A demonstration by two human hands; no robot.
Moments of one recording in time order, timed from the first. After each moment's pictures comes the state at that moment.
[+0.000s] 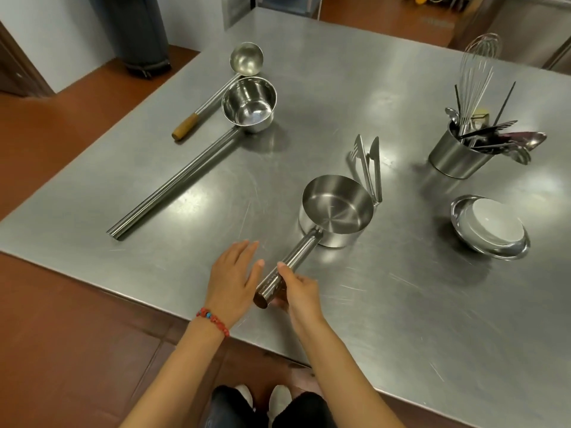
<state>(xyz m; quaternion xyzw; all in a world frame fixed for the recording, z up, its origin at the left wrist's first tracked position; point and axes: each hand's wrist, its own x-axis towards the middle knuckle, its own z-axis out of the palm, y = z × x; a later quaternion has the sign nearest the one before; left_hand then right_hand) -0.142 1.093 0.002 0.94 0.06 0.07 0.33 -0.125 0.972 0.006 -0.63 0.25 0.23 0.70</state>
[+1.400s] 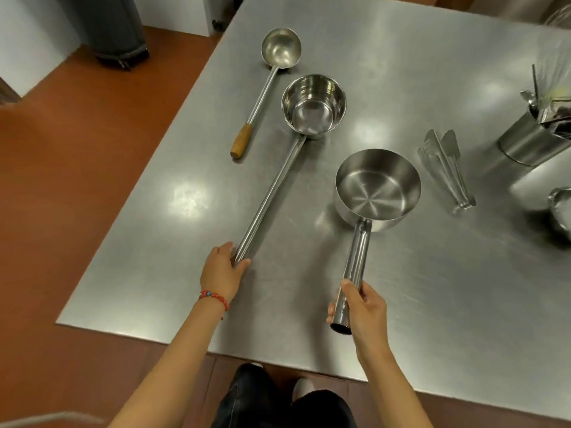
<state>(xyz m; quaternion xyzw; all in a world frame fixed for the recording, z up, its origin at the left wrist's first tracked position) -0.045 1.379 -0.065 0.92 0.16 -0.05 0.37 -0.104 1.150 -0.003 -0.64 0.28 0.07 0.71</state>
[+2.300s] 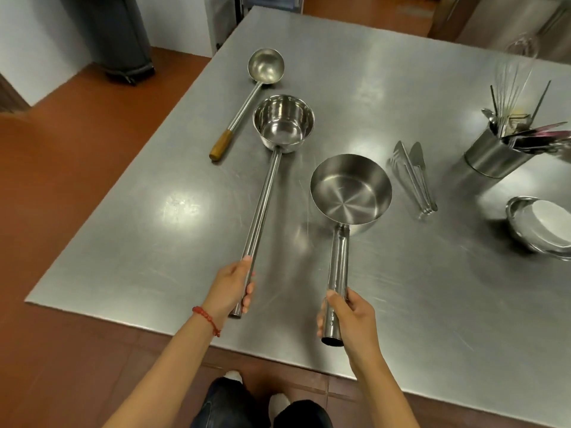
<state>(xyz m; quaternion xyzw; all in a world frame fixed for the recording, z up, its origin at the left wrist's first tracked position) -0.096 1.280 -0.010 0.65 0.24 -0.15 0.70 -0.137 1.077 0.015 -0.66 0.20 0.12 0.71</state>
